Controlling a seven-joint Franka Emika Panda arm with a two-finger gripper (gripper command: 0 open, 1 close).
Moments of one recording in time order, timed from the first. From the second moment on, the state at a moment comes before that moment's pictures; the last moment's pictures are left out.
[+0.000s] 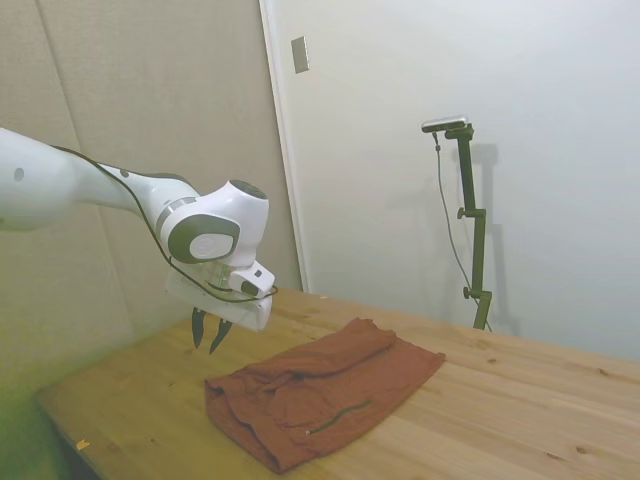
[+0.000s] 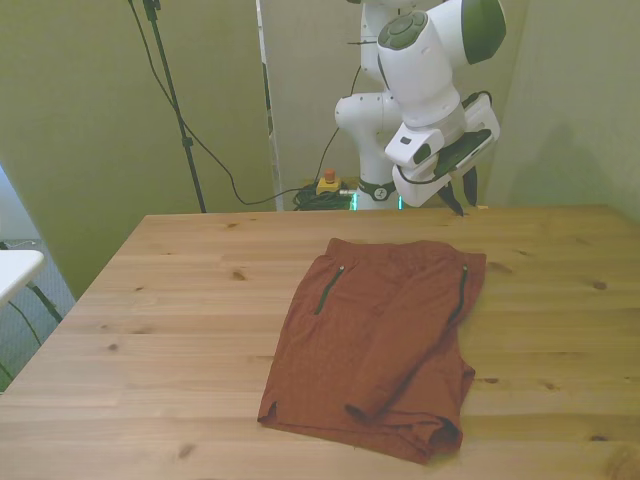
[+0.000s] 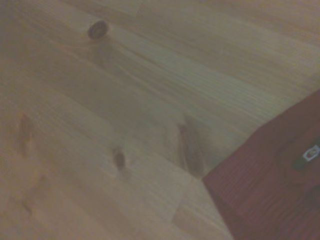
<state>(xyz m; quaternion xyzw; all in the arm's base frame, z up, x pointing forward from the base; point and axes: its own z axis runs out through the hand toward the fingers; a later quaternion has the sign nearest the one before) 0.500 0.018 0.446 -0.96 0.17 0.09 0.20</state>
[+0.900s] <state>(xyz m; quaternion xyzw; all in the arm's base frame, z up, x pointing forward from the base) 0.717 -0.147 0.397 -0.81 0.56 -0.09 0.16</state>
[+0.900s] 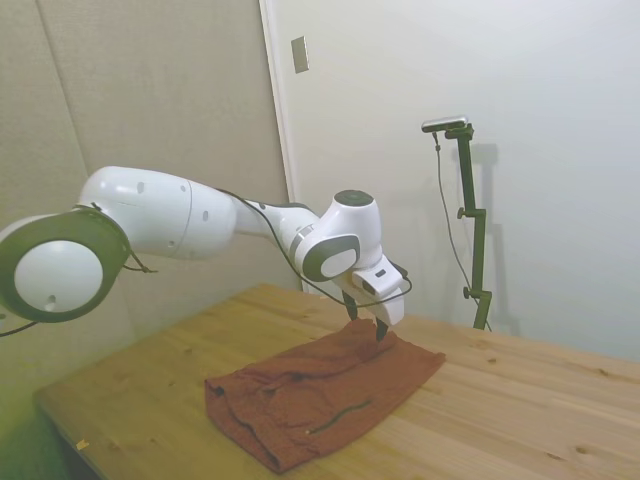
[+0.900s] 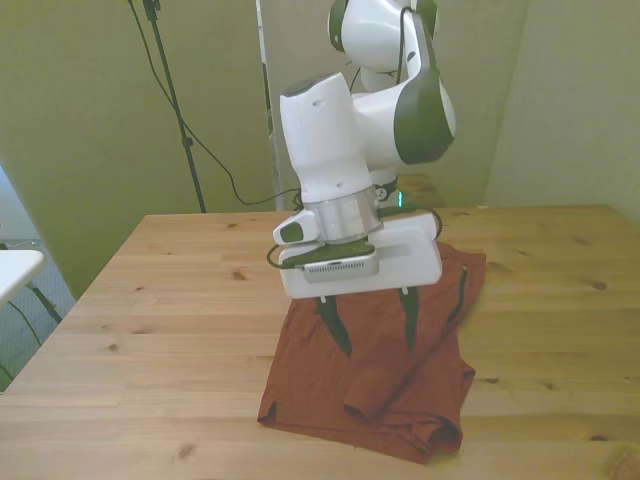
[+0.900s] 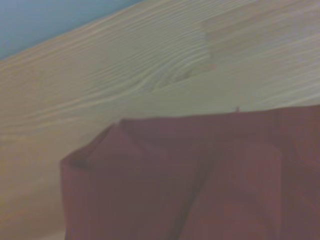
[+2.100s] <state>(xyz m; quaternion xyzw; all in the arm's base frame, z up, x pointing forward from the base) 0.744 -0.137 0.360 -0.75 0.64 -0.07 0.12</state>
